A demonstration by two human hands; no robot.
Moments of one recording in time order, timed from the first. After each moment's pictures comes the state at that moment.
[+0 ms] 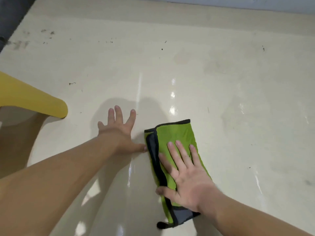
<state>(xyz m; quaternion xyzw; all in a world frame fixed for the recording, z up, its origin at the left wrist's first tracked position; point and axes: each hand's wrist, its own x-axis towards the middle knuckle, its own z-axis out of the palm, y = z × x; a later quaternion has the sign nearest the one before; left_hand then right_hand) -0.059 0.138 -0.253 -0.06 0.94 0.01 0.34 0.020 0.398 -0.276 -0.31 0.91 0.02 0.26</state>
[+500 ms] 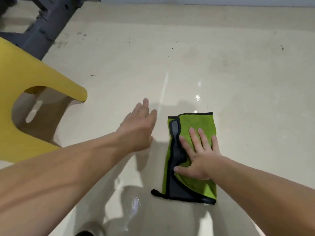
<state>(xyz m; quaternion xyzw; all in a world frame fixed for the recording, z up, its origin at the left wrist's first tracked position) -0.027 0.231 -0.212 0.03 0.98 0.02 0.20 -0.033 0.469 -0.243 -0.24 0.87 0.08 0.43</state>
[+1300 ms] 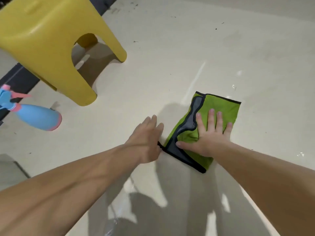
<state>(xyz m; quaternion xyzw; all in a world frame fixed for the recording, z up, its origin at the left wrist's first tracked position) 0.142 0.290 -0.211 -0.15 0.95 0.12 0.24 0.009 0.467 -0.244 -0.24 0.90 0.04 0.36</state>
